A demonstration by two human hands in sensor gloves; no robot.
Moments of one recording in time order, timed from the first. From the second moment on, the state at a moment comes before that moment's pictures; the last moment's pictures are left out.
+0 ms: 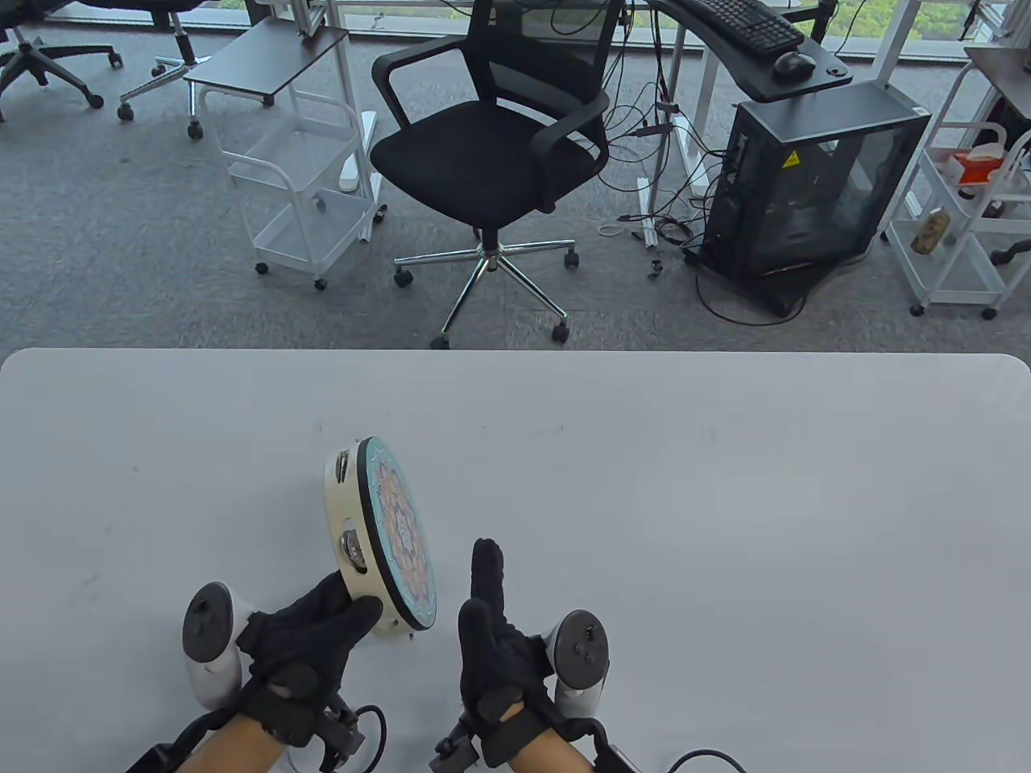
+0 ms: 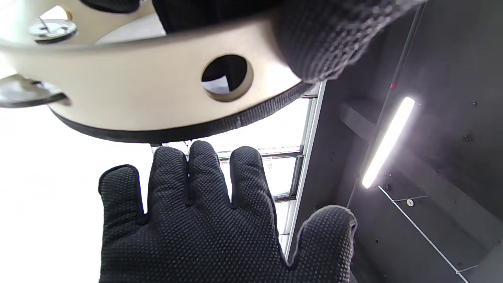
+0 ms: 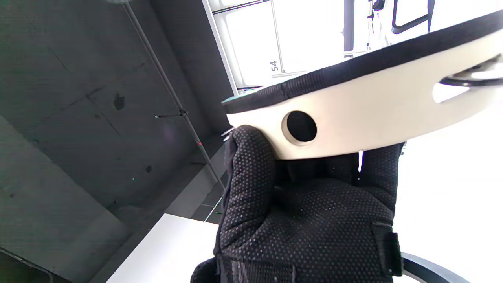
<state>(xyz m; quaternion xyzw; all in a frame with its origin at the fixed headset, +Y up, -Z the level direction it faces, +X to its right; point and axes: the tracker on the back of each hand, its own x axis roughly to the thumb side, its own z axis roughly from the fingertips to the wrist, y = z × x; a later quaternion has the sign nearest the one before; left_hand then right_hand) -0.257 -0.710 -0.290 -0.03 -0.21 0.70 0.69 -0.008 -0.725 -0.274 0.23 0.01 0.63 0.75</state>
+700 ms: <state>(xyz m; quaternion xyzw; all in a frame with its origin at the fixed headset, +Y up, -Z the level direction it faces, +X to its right) -0.226 -0.700 -0.282 -0.13 -0.34 0.59 0.71 -0.013 -0.722 -0.271 0.25 0.03 0.64 0.73</state>
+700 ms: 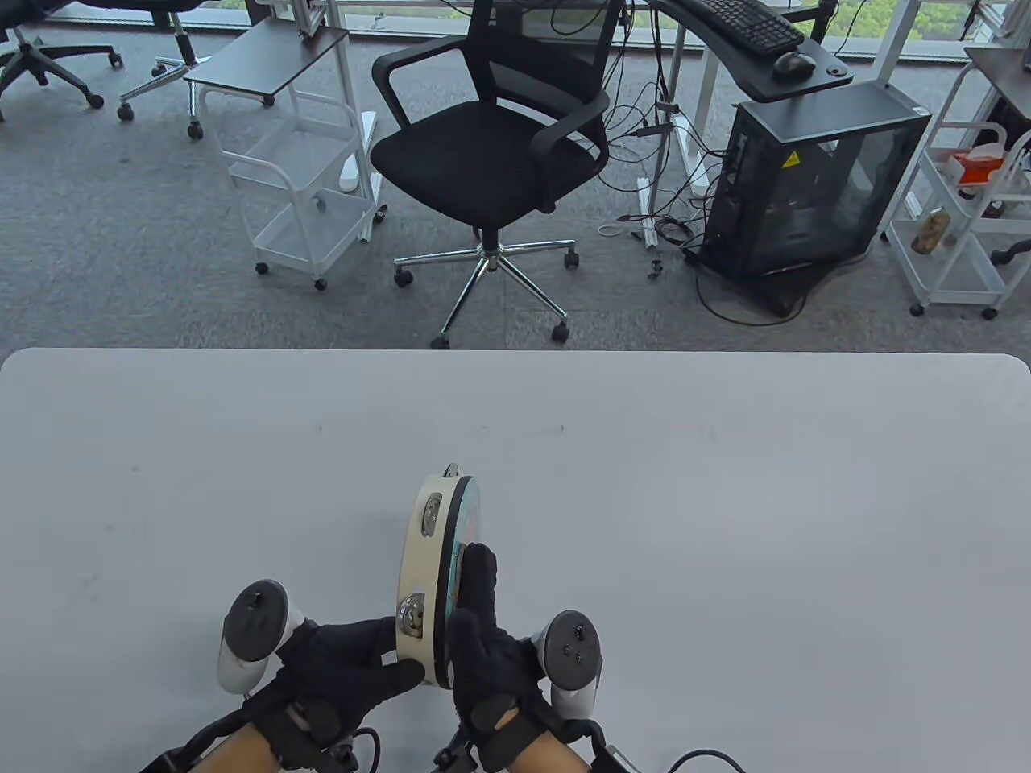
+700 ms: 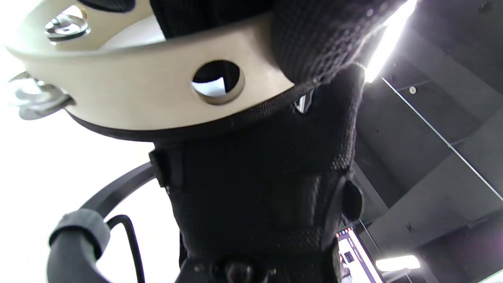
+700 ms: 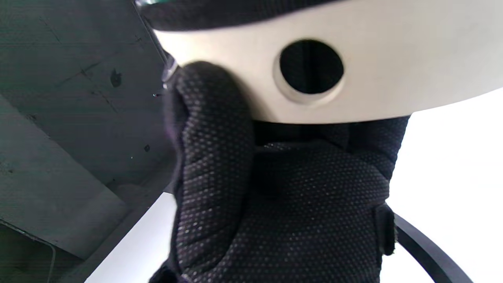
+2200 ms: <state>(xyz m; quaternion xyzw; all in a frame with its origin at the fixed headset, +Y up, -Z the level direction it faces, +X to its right) -0.230 -0.694 -0.281 -0.10 -0.35 0.62 0.69 -0.014 -0.719 -0.271 0.25 0.01 0.66 0.71</state>
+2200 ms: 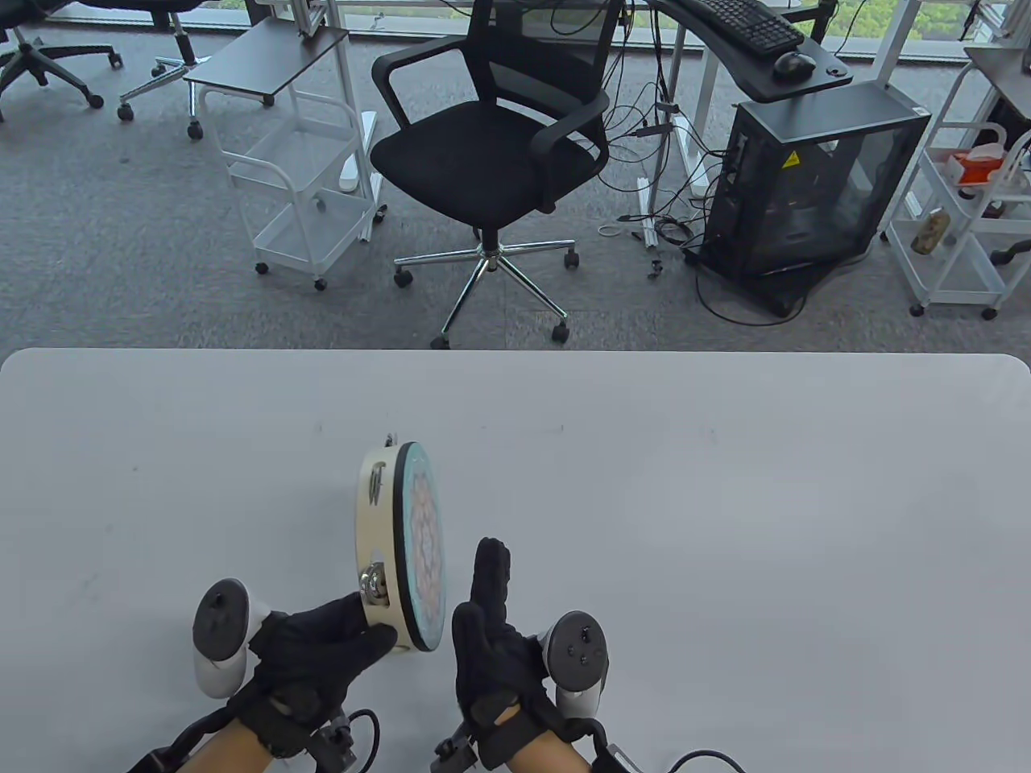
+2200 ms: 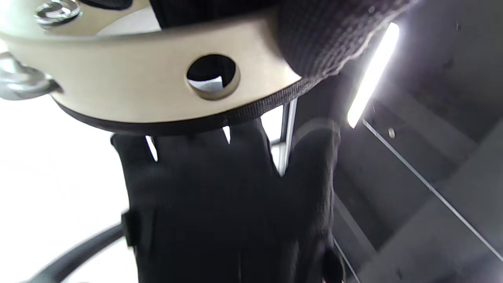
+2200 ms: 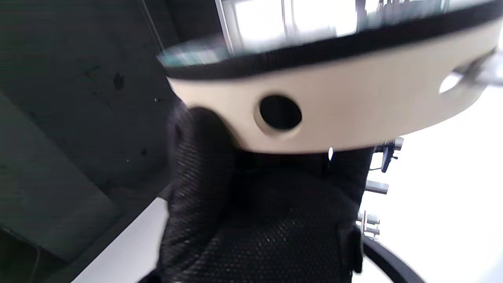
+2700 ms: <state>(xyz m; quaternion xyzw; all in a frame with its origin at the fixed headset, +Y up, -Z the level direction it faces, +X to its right) -0.217 -0.694 -0.274 -0.14 -0.39 0.58 0.70 -0.015 -0.721 -0.268 0.25 0.02 0.65 0.72</state>
